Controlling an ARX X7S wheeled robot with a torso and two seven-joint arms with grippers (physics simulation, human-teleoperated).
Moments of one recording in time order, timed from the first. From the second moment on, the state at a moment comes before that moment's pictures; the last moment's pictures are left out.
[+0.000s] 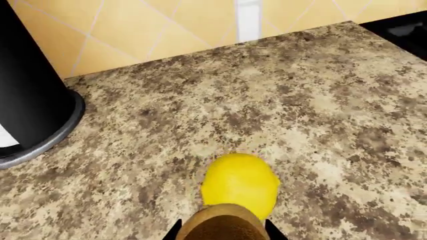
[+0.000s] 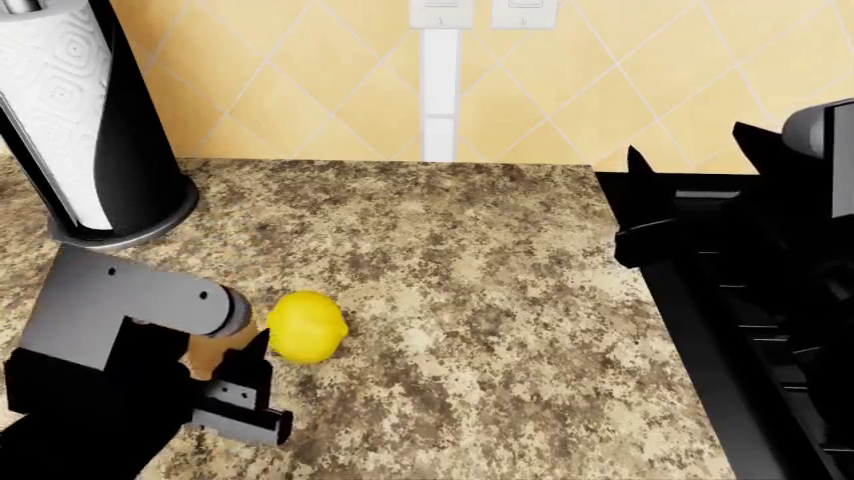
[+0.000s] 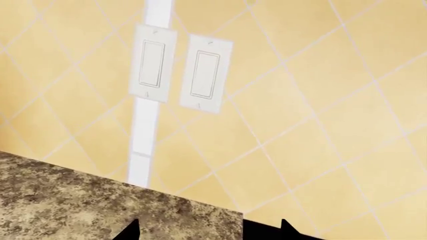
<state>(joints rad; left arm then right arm) -0.87 -1.05 0.44 0.82 -2.13 -0.87 -1.28 0.80 0.66 0.12 -0.70 1.12 1.29 0.46</state>
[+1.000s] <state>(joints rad) -1.59 -0.80 0.34 0.50 -1.64 -1.15 -0.60 0.80 0.66 0.10 -0.69 1.14 1.25 0.48</state>
